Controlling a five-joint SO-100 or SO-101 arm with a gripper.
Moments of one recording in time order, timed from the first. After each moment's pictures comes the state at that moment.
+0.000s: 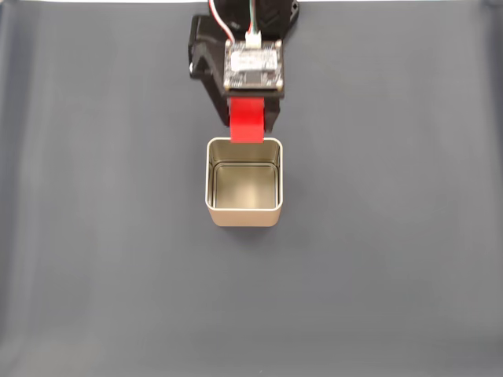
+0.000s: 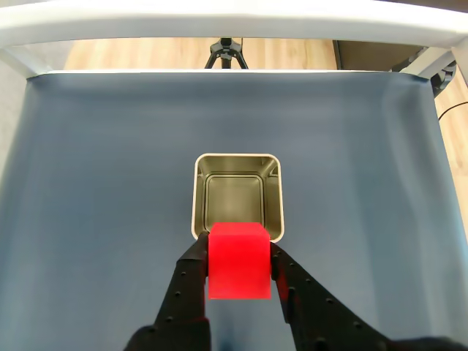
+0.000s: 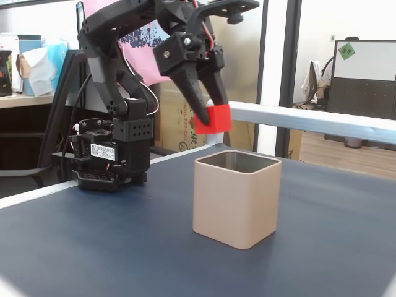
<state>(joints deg) 0.4 127.4 107.3 78.7 -89.9</state>
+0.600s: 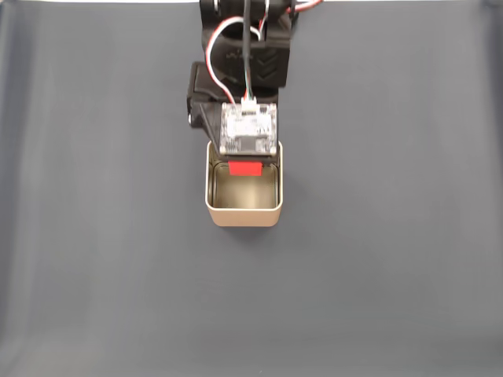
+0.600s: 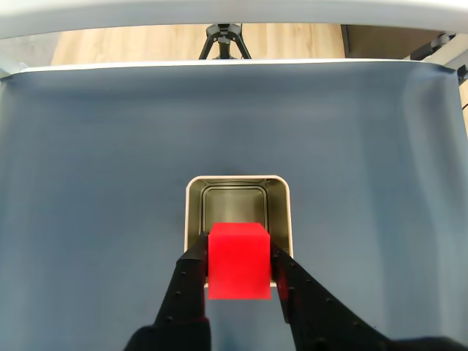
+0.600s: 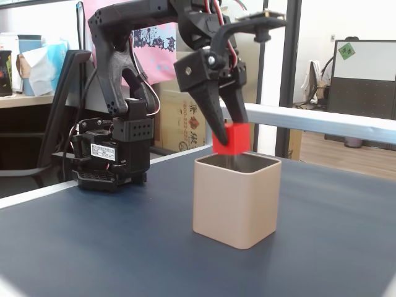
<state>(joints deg) 0.4 113.3 103.3 69.4 -88.9</state>
